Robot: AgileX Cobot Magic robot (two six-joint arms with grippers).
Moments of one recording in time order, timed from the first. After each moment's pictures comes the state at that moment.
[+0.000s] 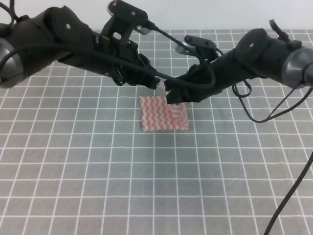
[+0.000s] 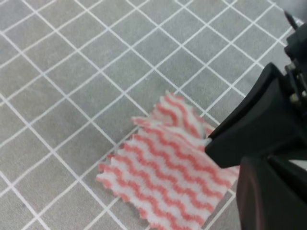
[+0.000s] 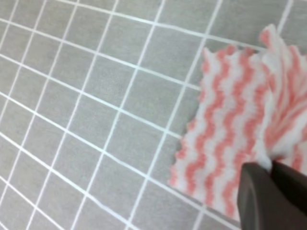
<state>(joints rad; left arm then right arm) -0.44 1.80 -1.49 -0.59 0.62 0.80 0.39 2.12 -1.70 0.75 0.77 -0.37</state>
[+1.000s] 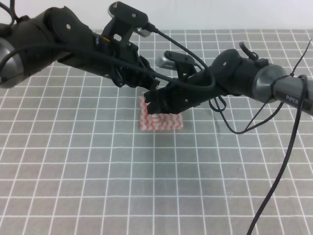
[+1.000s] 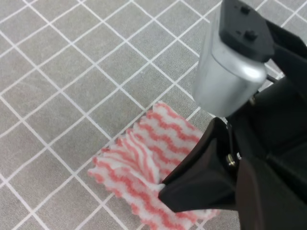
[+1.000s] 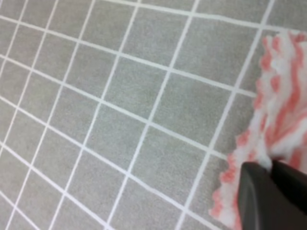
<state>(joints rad) -0.44 1.79 -1.49 -0.59 0.64 0.80 0.47 2.21 -1.73 0.88 0.67 -0.44</state>
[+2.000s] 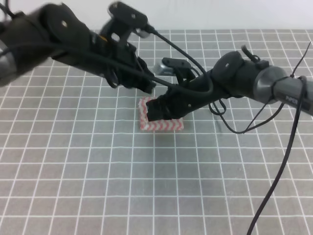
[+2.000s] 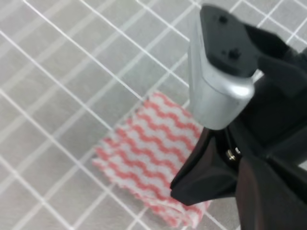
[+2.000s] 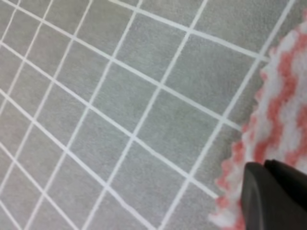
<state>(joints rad) -0.44 1.74 -1.49 -0.55 0.71 0.79 0.46 2.19 -1.72 0.90 0.73 -0.59</state>
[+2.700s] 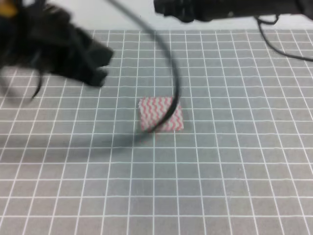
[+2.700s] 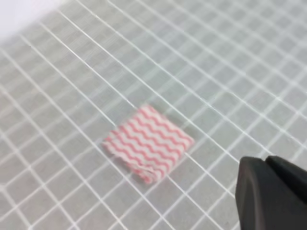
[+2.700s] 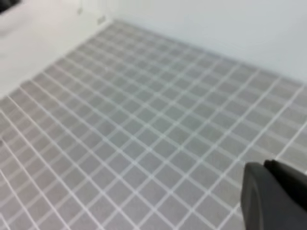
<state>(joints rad) -0.44 1.20 -1.25 -0.42 0.74 0.58 0.46 1.73 -1.67 0.85 0.60 -0.64</state>
